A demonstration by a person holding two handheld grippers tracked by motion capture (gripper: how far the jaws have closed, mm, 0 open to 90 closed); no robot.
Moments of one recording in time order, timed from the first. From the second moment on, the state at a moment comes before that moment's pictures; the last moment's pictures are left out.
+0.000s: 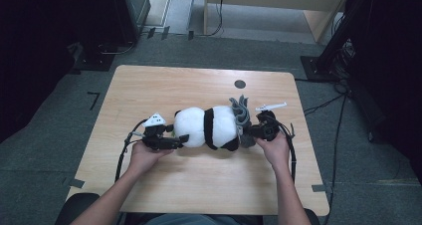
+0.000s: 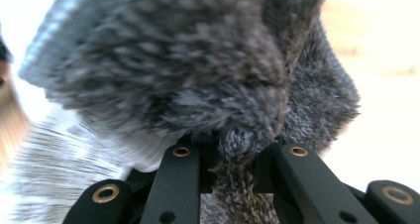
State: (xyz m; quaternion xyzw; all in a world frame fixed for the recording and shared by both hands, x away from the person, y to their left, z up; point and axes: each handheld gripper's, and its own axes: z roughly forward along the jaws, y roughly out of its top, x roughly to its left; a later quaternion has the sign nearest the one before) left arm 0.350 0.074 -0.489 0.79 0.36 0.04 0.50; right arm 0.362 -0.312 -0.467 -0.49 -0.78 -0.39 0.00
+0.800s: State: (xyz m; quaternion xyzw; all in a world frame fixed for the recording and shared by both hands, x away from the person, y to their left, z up) left arm 0.351 0.074 -0.485 0.79 0.36 0.03 0.49; right arm 0.331 -0.295 -0.382 -0.44 -0.79 -0.42 -0.08
